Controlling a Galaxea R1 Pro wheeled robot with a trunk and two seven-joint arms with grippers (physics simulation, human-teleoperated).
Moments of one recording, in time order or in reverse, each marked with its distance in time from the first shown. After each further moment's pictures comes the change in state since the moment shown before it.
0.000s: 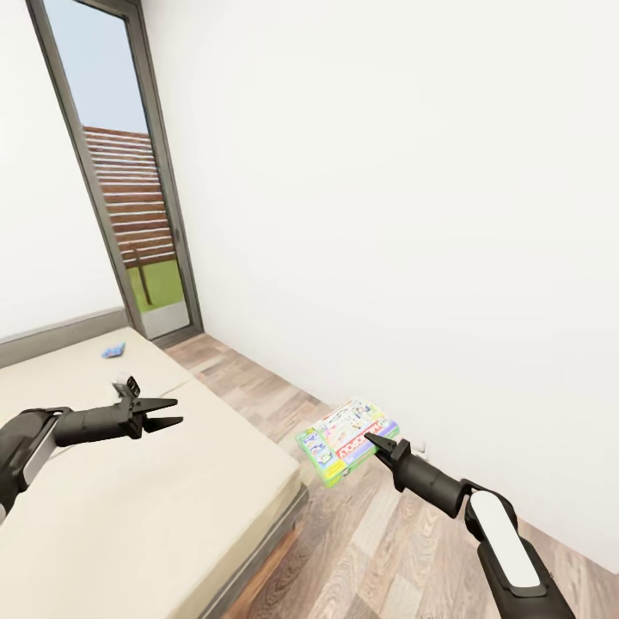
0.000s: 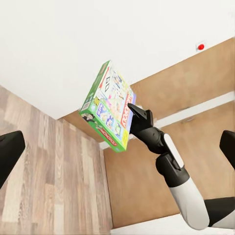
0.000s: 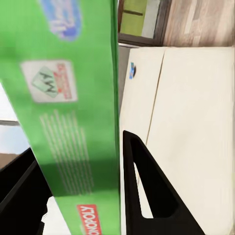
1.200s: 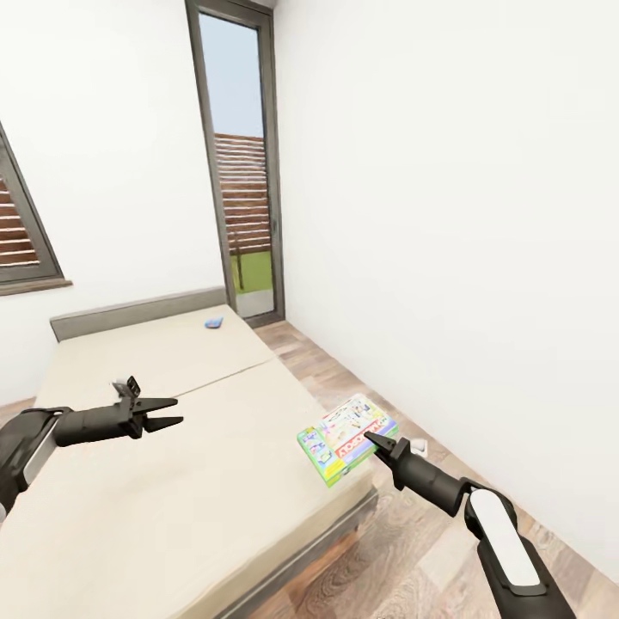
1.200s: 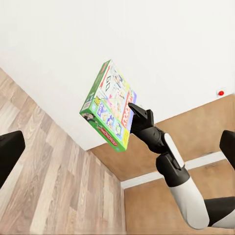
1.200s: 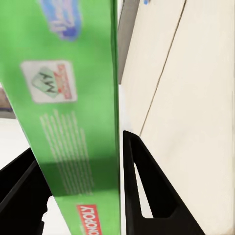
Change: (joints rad) left arm 0.000 -0.001 0.000 -0.001 0.001 0.000 0.000; right arm -0.002 0.000 0.003 -0.007 0.002 0.002 -0.001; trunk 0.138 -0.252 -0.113
